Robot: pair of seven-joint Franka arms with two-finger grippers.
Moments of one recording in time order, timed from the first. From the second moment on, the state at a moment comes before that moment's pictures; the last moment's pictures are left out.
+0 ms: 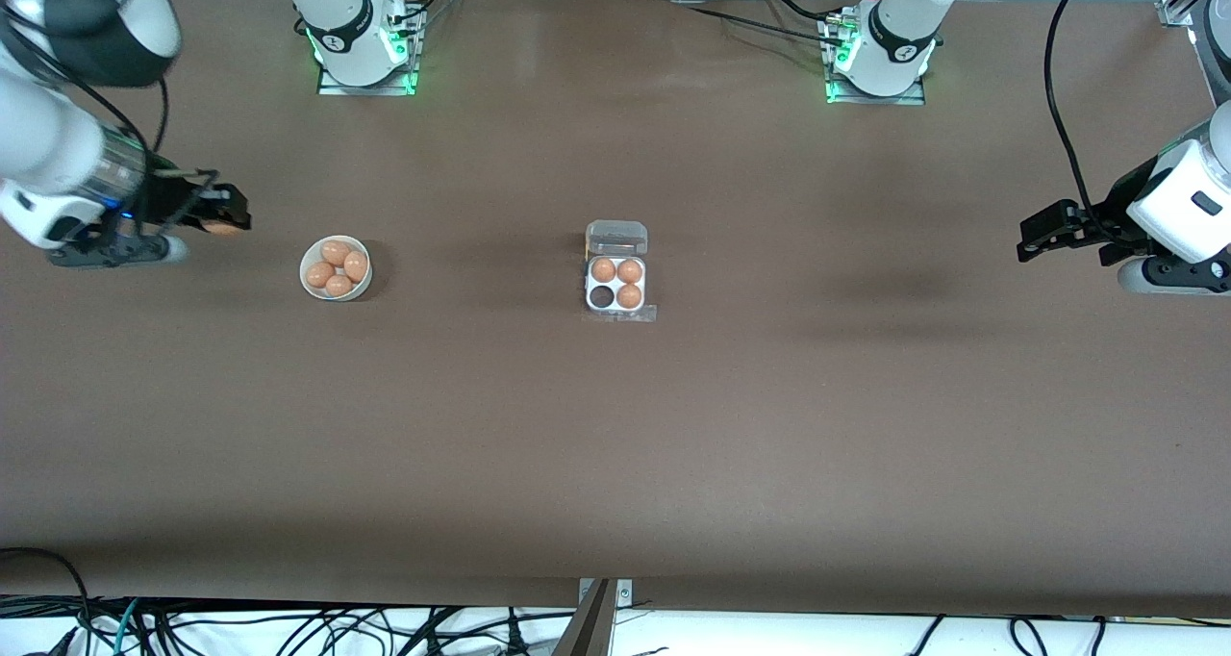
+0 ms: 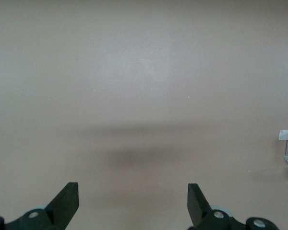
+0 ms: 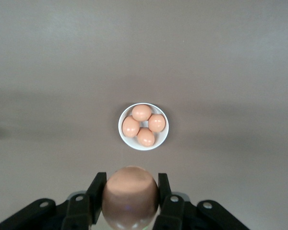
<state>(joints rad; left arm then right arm) -0.06 0.14 0.04 -1.51 -0.03 1.61 -0.01 -0.03 0.04 0.07 -1.74 0.03 1.63 -0.02</state>
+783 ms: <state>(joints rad) -0.05 0.15 0.04 -1.49 -0.03 1.61 -0.01 0.29 0.31 0.10 -1.45 0.08 1.58 0.49</state>
